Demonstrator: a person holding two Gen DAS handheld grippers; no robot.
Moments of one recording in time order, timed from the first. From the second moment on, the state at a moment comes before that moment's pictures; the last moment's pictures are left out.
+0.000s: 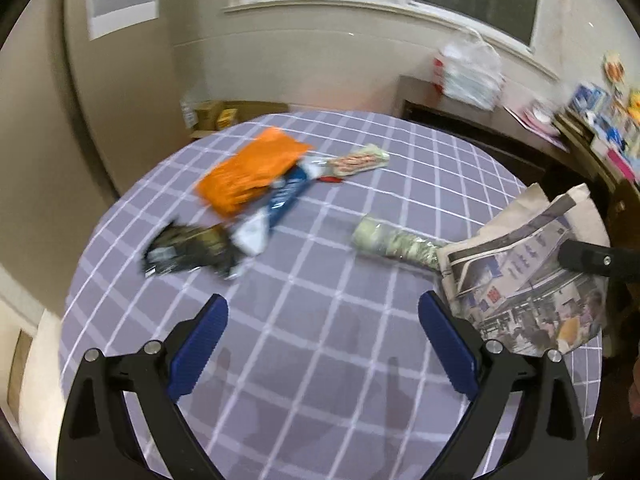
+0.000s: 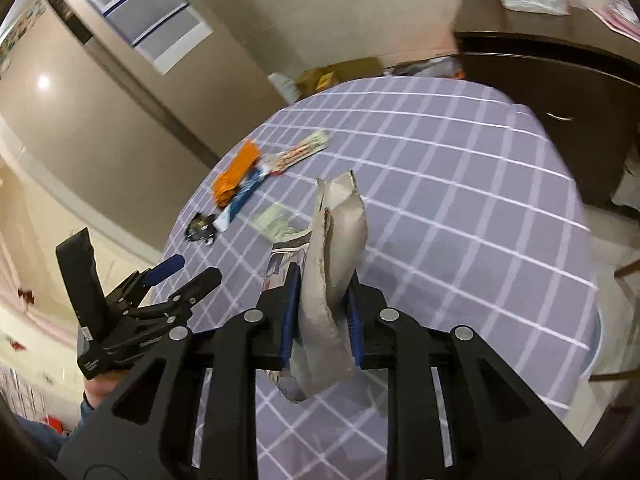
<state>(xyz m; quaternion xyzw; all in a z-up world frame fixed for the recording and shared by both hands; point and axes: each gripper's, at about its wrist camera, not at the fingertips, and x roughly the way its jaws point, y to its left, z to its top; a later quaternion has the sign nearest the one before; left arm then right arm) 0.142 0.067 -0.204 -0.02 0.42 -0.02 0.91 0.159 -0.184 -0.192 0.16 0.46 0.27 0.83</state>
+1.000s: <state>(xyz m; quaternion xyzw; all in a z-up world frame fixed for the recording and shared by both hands) 0.191 -0.006 -0.224 0.12 0.45 -0.20 0.86 0.161 -0.257 -0.193 0.23 0.43 0.22 0.84</state>
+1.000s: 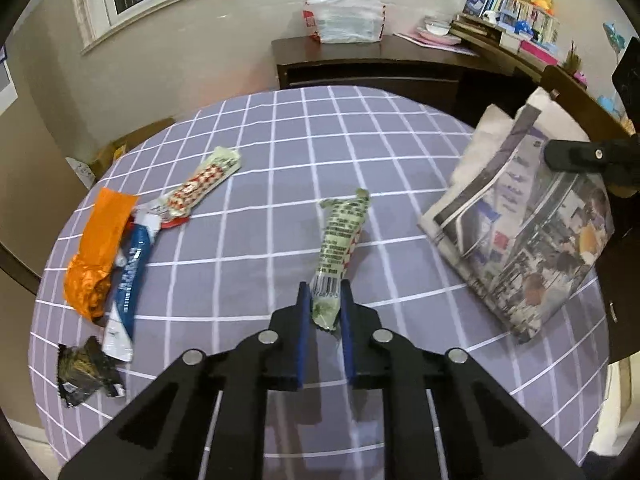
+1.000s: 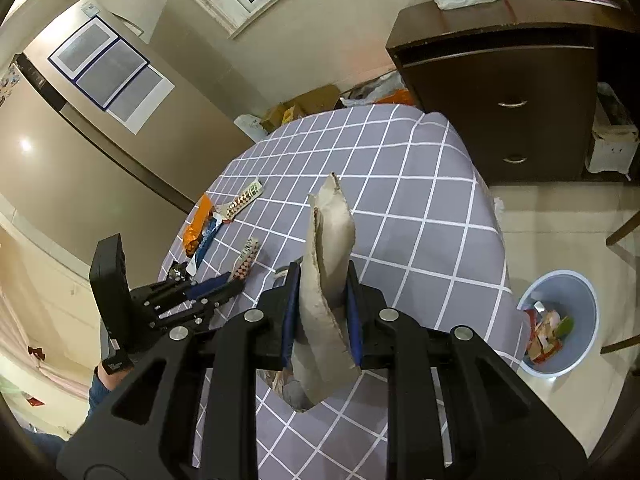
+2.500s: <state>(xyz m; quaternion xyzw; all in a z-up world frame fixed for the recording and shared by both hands) 0.177 -0.277 -0.158 0.10 0.40 -0.37 0.84 0.097 -0.494 -0.179 0.28 0.35 -0.04 0.89</state>
